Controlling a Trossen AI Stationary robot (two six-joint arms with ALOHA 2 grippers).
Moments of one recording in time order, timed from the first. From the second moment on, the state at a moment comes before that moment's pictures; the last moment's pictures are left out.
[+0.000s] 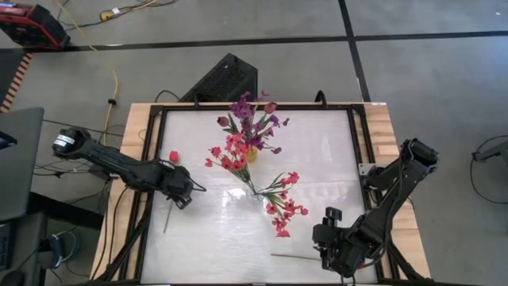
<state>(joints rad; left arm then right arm) -0.26 1.08 0.45 -0.81 -0.09 -1.04 0.88 1.59 1.27 -0.93 0.40 1.02</state>
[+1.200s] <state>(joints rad) -0.17 1.32 0.53 -0.89 0.04 -0.87 0.89 1.59 1.27 -0.92 0.45 0.99</state>
